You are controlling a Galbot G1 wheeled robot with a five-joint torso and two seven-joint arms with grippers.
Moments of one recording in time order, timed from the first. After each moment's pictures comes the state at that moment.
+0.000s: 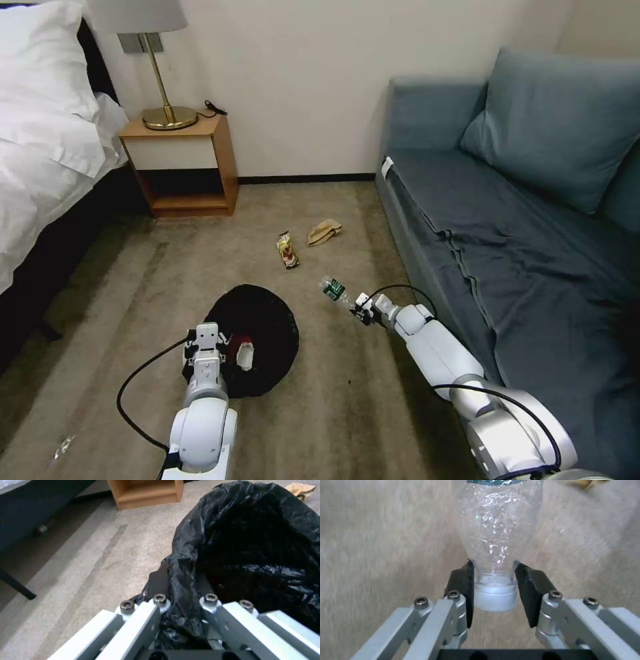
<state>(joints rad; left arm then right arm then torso) 1.39 -1.61 -0.53 -1.91 0.20 0.38 -0.22 -0.43 1.43 0.15 0.49 -0.28 0.11 -0.45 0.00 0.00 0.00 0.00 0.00</state>
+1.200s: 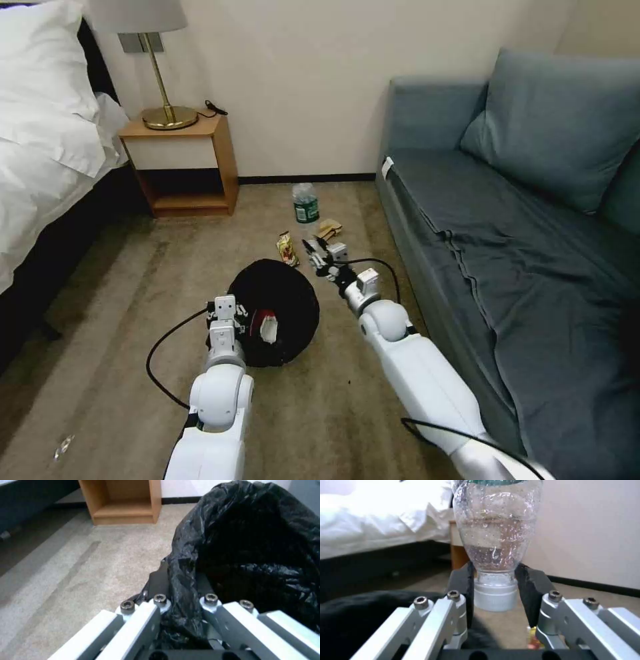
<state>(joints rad) 1.24 -1.61 -0.47 -1.88 0.09 0.41 -0.22 -0.78 1.43 0.02 1.41 0.30 0.08 -0.18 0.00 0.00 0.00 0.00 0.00</state>
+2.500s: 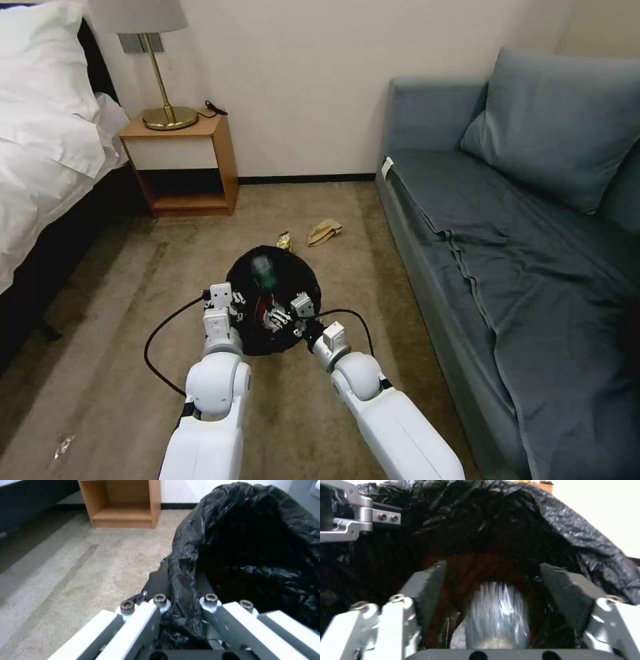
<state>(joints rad) 1.21 -1.61 -0.48 -1.90 0.06 0.43 -0.23 -0.94 1.49 -0.02 1.39 0.15 0.11 -0.20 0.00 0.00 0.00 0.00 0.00</state>
